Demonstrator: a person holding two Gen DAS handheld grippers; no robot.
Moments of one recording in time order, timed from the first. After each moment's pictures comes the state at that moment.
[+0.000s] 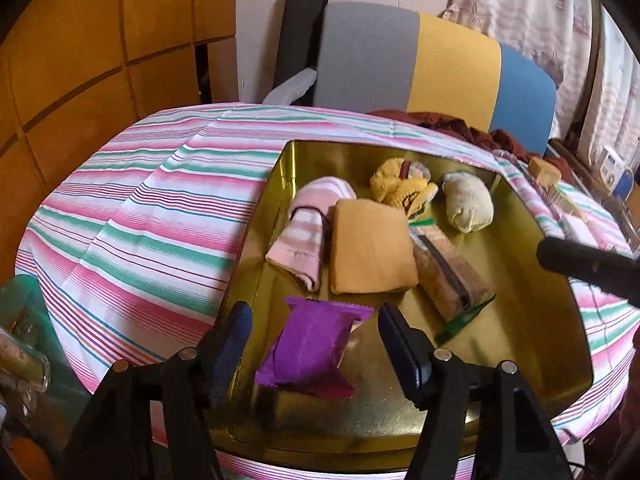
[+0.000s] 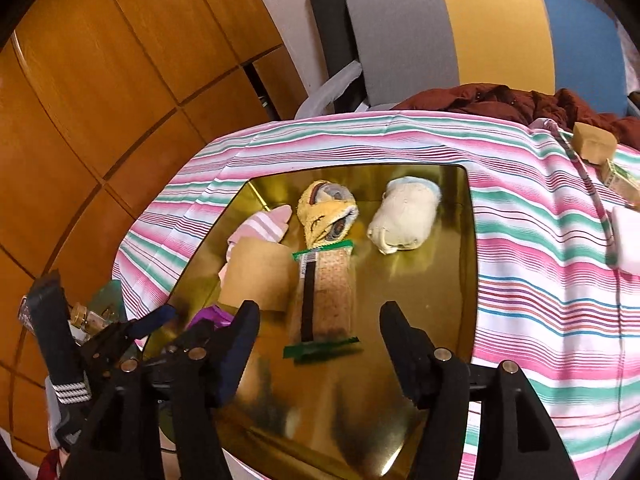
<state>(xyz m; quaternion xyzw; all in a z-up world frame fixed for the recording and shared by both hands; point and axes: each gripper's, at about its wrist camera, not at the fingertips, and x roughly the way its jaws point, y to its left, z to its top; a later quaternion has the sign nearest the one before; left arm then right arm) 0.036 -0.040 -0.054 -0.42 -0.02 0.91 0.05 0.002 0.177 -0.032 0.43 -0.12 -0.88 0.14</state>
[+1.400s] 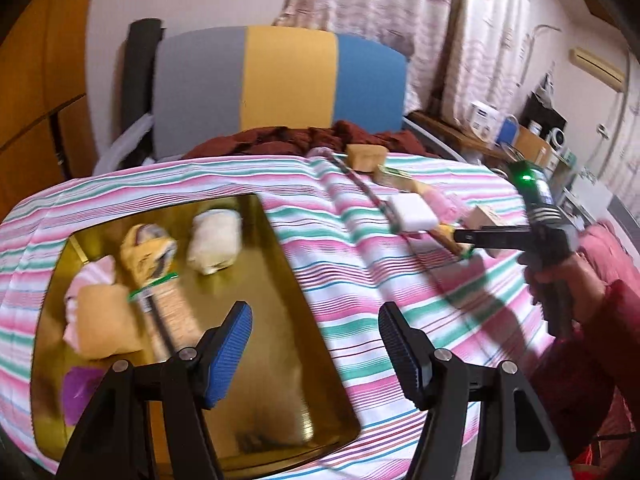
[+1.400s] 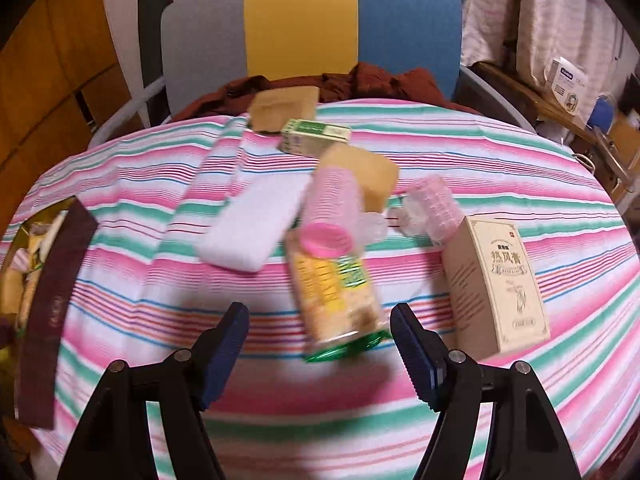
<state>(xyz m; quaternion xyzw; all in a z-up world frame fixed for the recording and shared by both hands) 0.066 0.142 -0.001 -0.38 0.04 0.88 0.28 0.027 0.495 -0.067 0.46 -0.07 -0.88 -0.11</state>
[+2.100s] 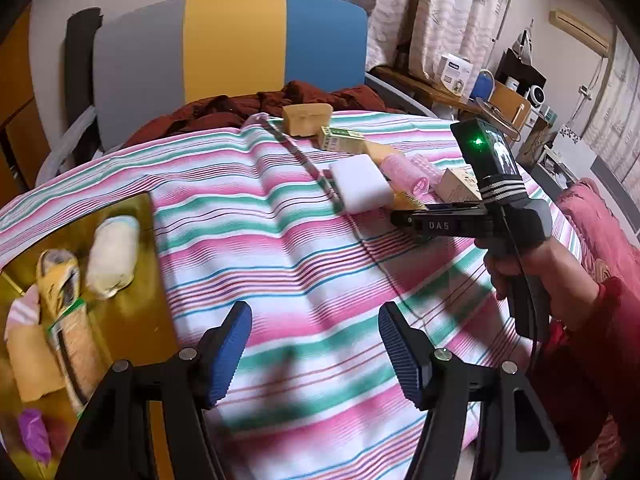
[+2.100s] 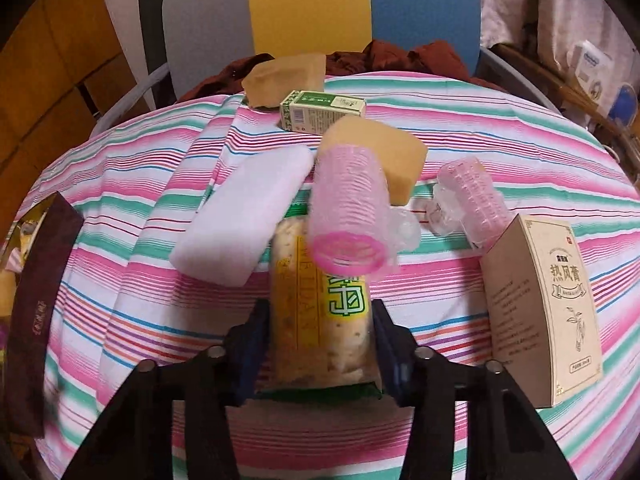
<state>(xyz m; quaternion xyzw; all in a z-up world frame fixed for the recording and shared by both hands) 0.045 0.240 -0.022 -0.43 0.08 0.84 0.32 -0.002 0.501 -0.096 0.48 -0.09 -0.87 -0.07</state>
